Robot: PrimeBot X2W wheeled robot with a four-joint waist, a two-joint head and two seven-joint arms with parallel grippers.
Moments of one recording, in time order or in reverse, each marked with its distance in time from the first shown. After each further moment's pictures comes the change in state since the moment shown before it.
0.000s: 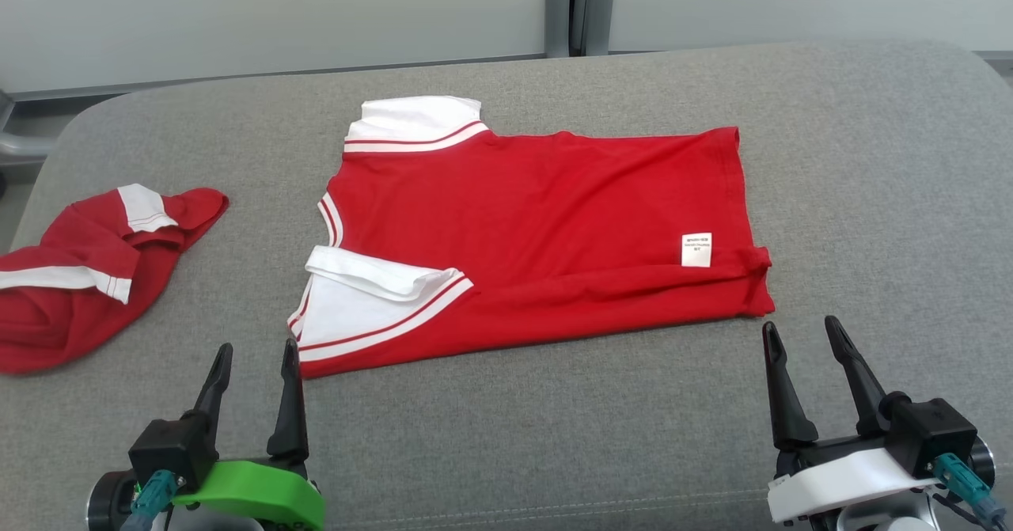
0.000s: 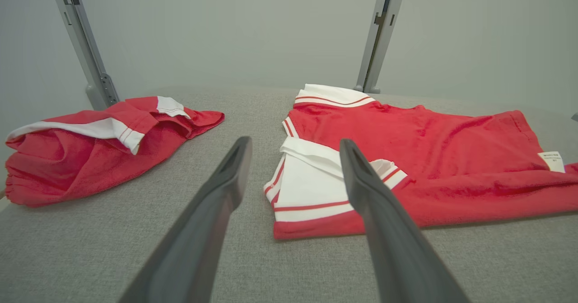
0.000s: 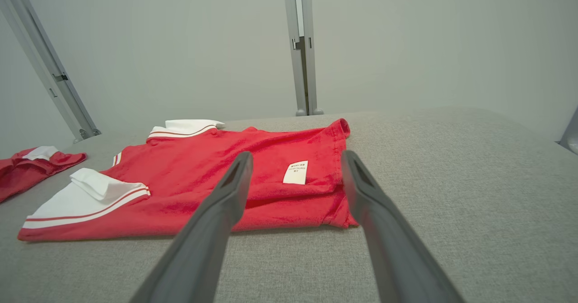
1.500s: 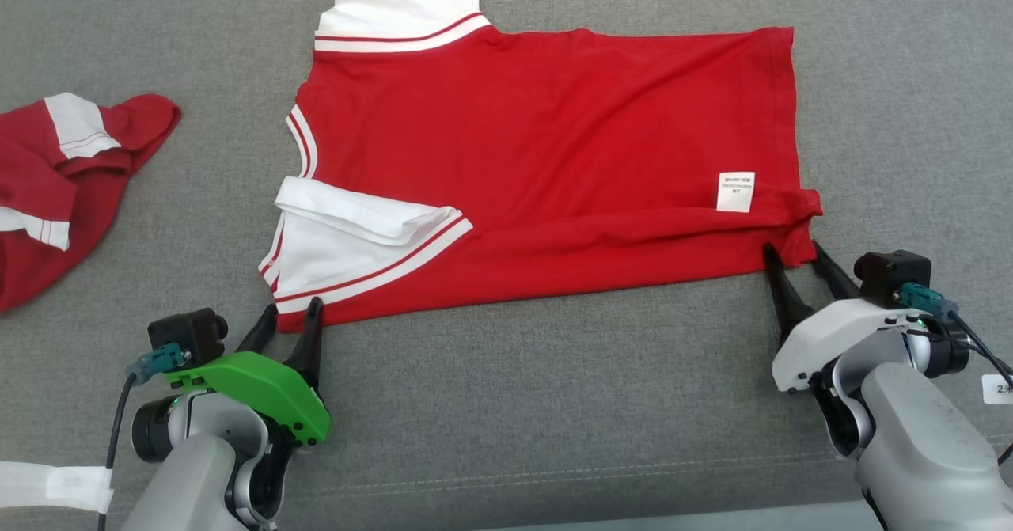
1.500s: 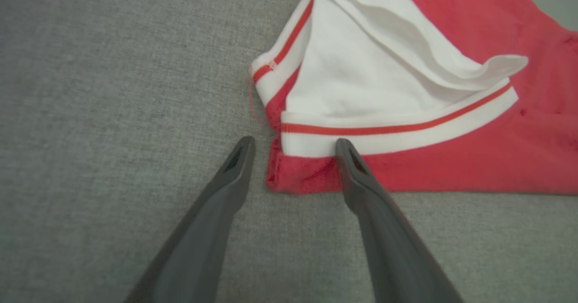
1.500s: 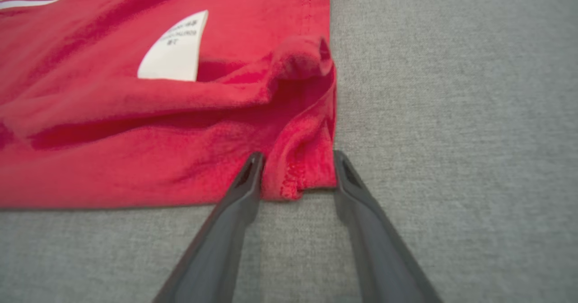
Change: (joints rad) left arm -0.311 -0.083 -0.022 0.424 -0.233 -0.209 0.221; right arm -0.539 -0.175 0.214 0.726 0.266 0.000 0.031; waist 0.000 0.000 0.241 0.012
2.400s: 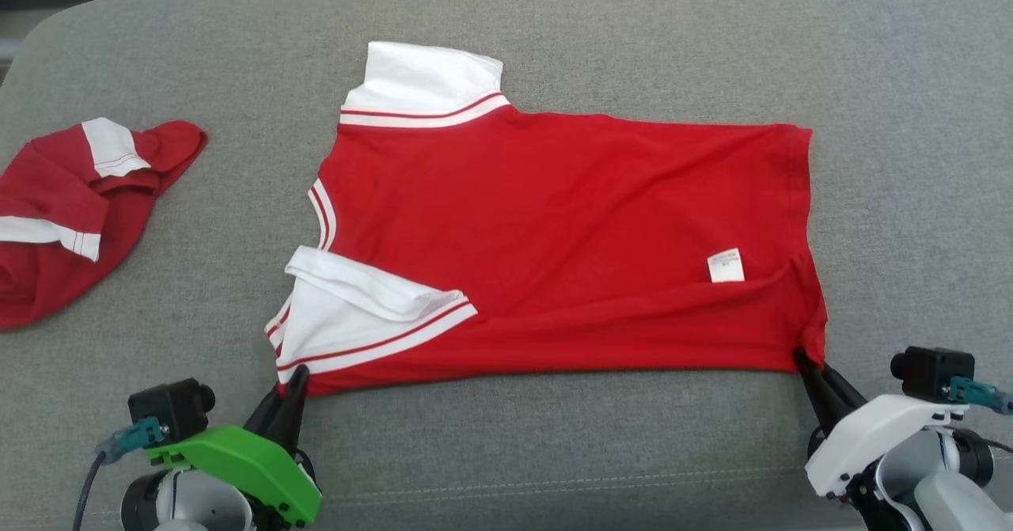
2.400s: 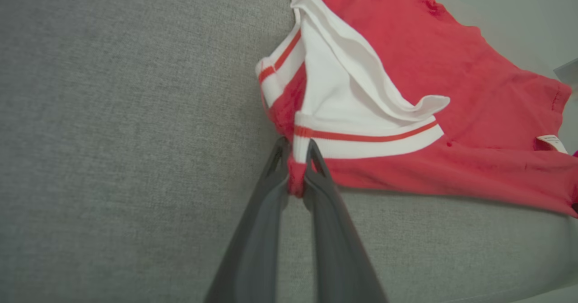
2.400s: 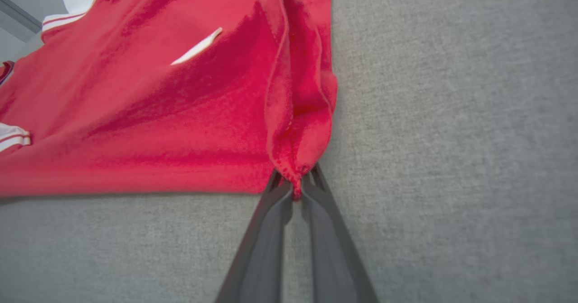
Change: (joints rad) left arm 0.252 0.092 0.030 -0.358 -0.082 0.063 0.093; right arm 0.336 -0.086 -0.031 -0.369 0.235 0.001 0.188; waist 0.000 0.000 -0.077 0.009
